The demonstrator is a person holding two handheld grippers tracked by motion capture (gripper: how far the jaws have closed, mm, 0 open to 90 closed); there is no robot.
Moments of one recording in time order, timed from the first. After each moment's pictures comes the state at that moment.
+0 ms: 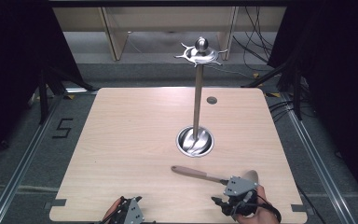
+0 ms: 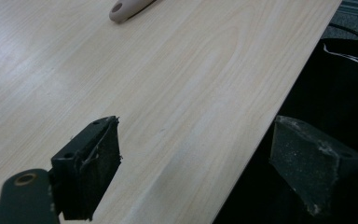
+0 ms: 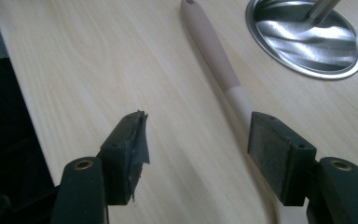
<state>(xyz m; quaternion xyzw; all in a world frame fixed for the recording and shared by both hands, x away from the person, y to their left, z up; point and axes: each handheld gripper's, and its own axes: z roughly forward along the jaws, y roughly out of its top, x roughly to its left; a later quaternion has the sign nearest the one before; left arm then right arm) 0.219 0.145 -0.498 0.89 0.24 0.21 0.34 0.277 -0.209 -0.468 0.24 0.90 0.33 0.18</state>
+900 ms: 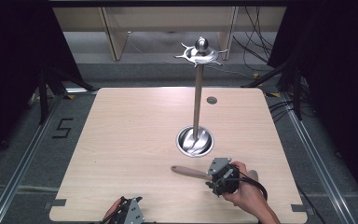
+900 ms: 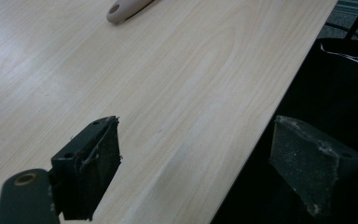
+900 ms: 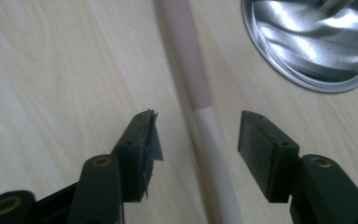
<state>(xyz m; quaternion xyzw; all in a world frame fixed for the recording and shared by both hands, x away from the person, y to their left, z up) 0.218 0.145 -0.497 0.89 0.23 0.21 0.34 0.336 -0.174 -0.461 0.20 0.94 0.21 0.15</state>
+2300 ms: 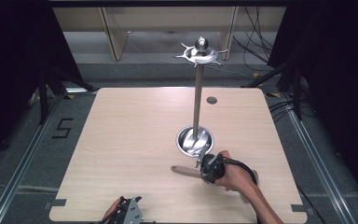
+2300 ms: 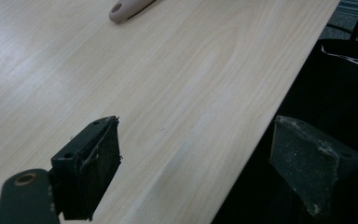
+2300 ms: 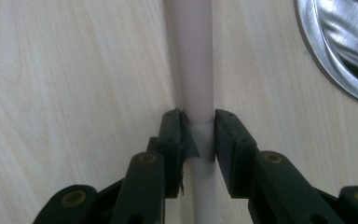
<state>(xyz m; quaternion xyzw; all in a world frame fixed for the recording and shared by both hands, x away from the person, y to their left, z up) 0.218 0.146 -0.497 0.89 0.24 0.21 0.34 0.383 -0.144 -0.474 0.17 0.98 0.10 0.06</state>
